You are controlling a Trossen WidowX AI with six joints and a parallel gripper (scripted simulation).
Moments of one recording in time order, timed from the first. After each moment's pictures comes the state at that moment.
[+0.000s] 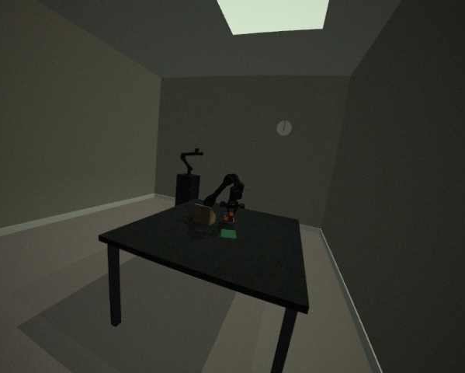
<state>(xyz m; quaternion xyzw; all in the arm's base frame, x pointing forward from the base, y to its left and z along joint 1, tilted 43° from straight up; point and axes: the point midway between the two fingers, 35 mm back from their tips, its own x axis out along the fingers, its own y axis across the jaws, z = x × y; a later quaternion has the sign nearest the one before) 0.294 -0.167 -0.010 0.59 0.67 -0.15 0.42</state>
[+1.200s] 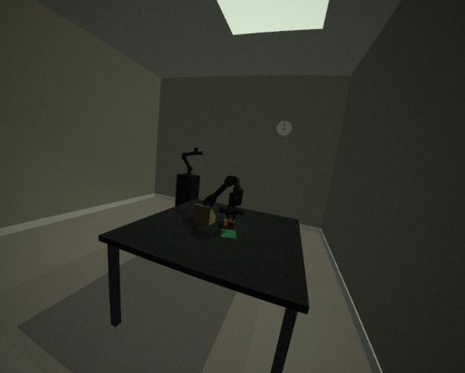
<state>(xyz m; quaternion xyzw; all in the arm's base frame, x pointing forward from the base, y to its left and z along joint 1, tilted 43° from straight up) 0.297 -0.141 -0.049 0.59 0.67 -0.15 0.42</state>
